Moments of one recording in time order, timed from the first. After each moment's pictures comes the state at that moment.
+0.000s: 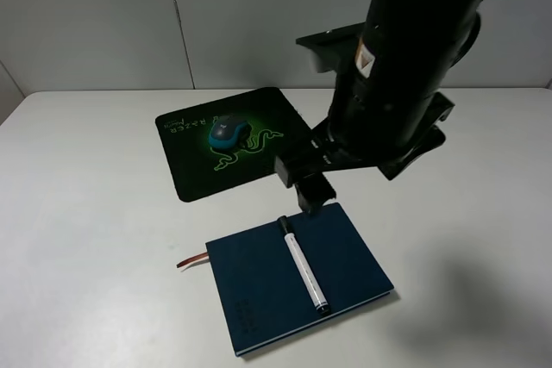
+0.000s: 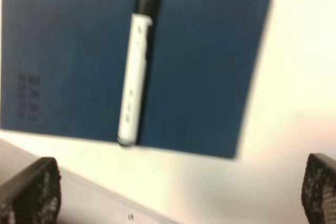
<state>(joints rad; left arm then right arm) 0.02 -0.01 -0.49 -0.05 1.06 0.11 0.89 1.53 -1.22 -0.06 1.18 0.44</state>
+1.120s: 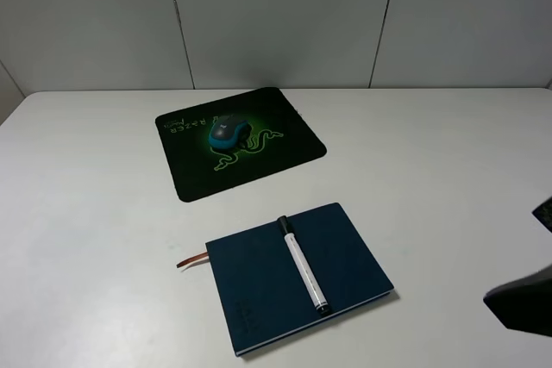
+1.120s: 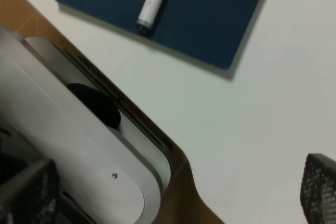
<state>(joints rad) 0.02 -0.01 -0.49 -0.05 1.06 0.11 0.89 0.79 -0.80 0.04 1.22 0.16</state>
